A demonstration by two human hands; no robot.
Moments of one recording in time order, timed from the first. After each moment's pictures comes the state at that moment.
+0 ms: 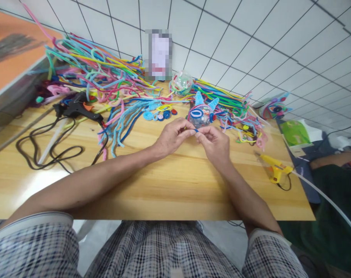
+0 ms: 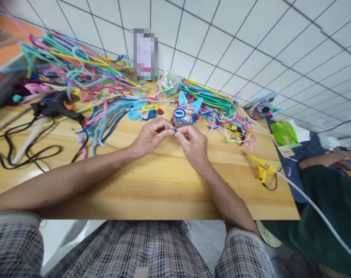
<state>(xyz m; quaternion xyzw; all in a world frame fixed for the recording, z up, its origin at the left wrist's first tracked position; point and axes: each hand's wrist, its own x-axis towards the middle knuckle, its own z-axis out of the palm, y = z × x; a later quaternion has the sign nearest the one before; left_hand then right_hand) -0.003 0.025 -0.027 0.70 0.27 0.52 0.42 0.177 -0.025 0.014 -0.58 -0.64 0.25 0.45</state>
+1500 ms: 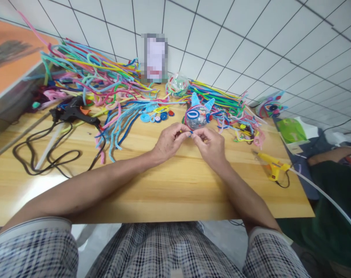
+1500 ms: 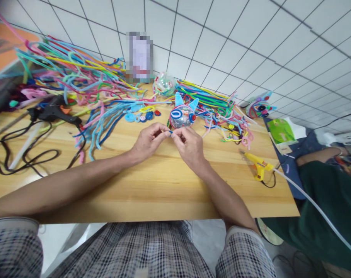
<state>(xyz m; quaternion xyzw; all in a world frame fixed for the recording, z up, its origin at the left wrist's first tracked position) 0.001 0.013 -0.035 0.68 0.32 0.52 0.41 0.178 -0.027 0.012 -0.55 -0.72 0.13 0.41</state>
